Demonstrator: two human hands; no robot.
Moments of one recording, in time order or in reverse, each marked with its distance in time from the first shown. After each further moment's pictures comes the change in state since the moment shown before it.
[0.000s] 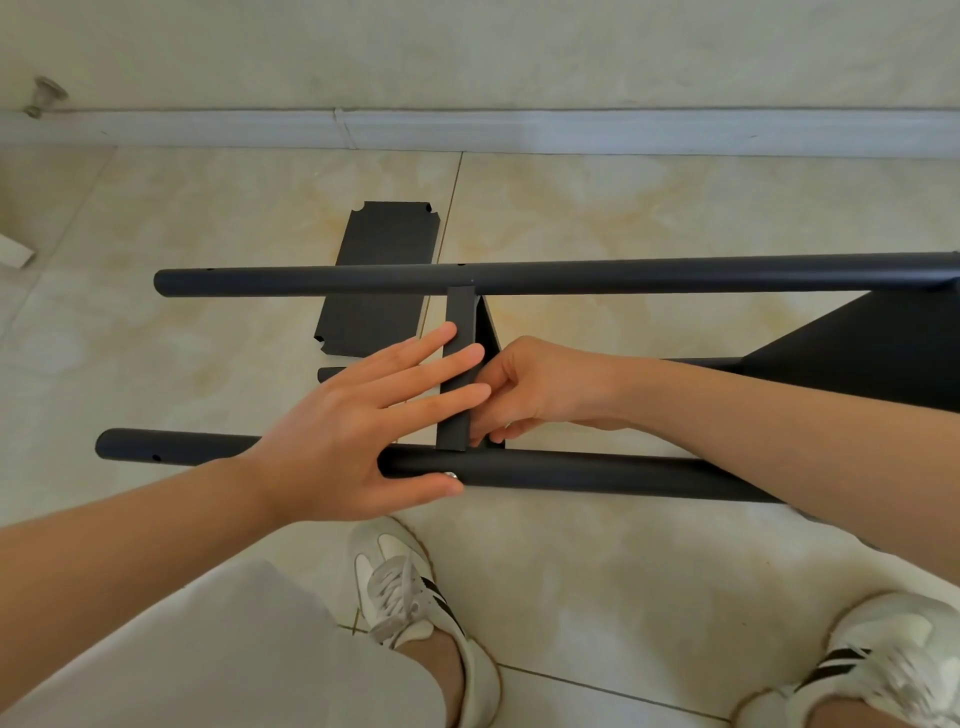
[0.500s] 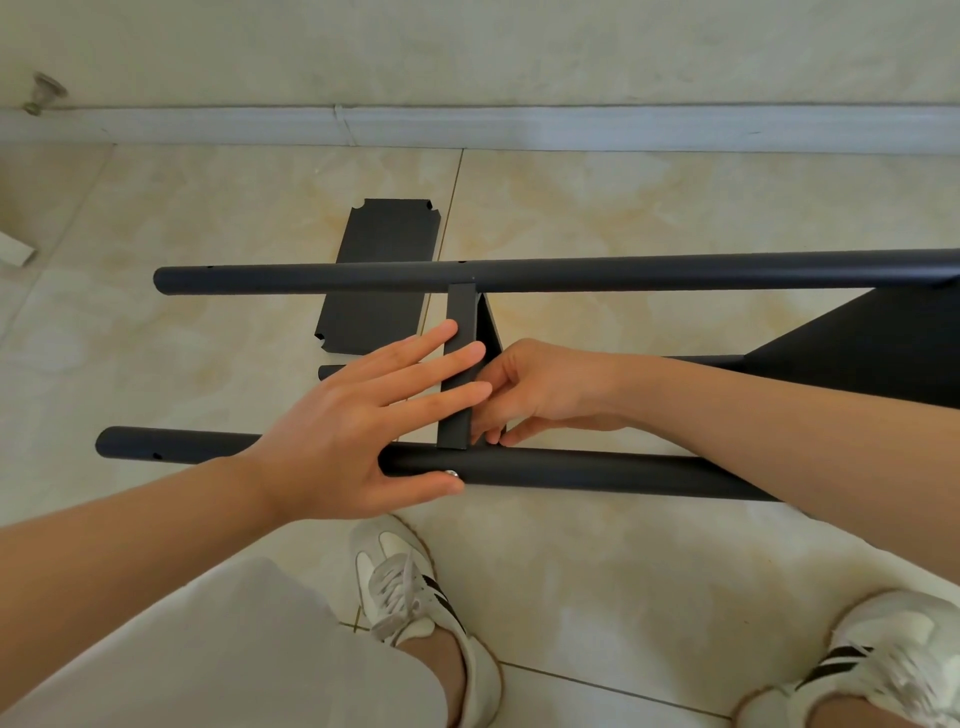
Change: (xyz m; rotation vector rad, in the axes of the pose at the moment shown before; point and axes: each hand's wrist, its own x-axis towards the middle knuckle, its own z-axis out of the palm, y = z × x) left_hand 0.002 0.002 0.000 -0.001 0.002 -0.001; right_hand 0.000 0.001 0.000 0.106 -0.081 0.038
